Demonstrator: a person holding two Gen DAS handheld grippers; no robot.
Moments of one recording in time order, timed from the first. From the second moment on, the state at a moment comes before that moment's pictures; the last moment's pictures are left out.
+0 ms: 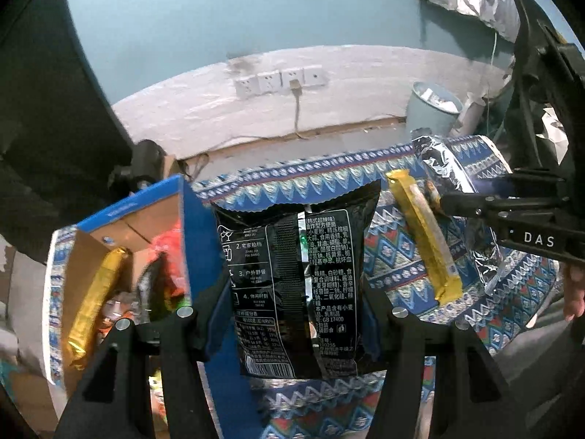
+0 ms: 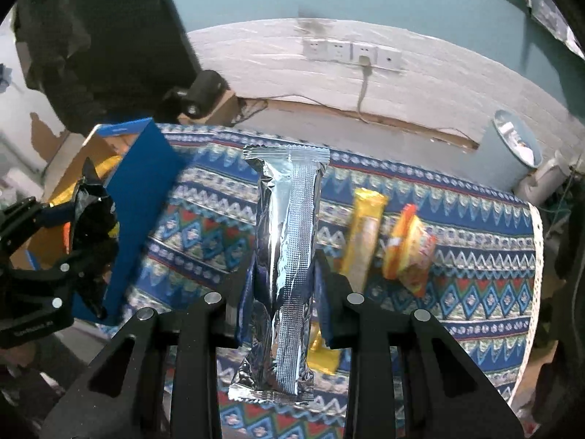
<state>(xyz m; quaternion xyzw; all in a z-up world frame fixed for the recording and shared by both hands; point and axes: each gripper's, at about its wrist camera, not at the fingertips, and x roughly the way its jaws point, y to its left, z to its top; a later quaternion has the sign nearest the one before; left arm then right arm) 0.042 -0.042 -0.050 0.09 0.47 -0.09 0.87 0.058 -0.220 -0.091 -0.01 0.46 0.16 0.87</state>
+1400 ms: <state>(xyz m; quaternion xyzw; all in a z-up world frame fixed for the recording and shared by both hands) 0.033 0.151 -0.051 -0.01 0.47 0.05 0.88 0.092 0.016 -0.060 -0.05 0.45 0.32 0.83</state>
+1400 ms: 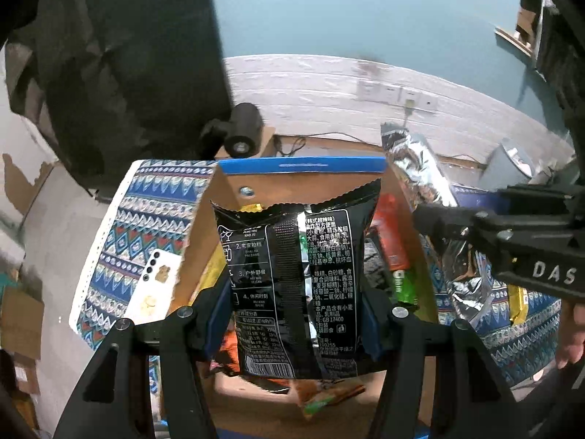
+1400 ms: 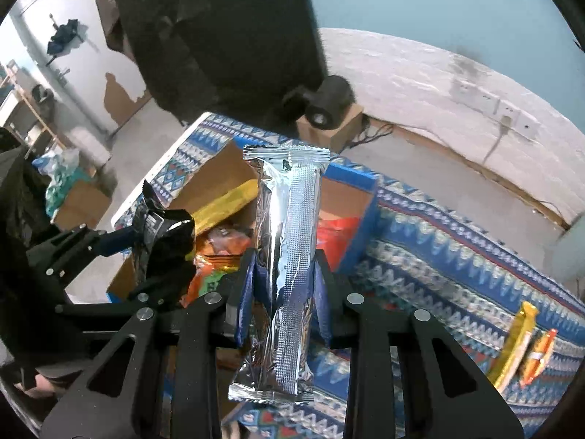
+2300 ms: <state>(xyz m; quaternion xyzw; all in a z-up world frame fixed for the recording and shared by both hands) 0.039 0.121 -0.054 0.00 0.49 0.04 0.87 0.090 -0.007 -0.059 -0.03 0.45 0.30 0.84</state>
